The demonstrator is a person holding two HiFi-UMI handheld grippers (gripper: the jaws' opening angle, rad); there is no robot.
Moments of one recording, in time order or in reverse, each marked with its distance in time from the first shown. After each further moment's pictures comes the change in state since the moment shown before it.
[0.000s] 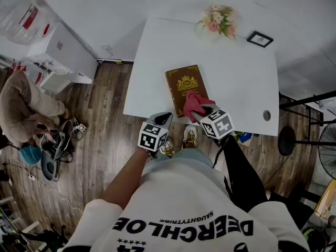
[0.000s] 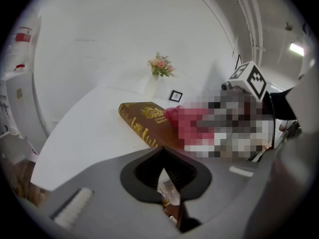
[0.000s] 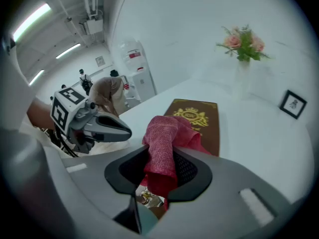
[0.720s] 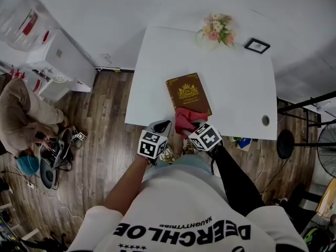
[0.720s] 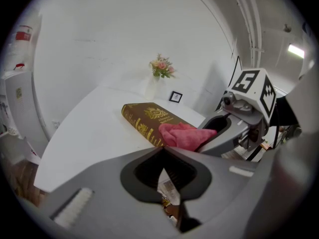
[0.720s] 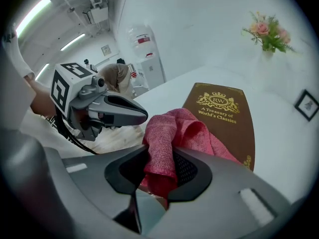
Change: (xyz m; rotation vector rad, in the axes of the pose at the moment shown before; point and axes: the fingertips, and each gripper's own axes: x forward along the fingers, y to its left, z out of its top) left arm -0.005 0.011 -0.002 0.005 -0.006 -0.016; right arm 0.038 0.051 -0.029 -0.063 0.136 0.074
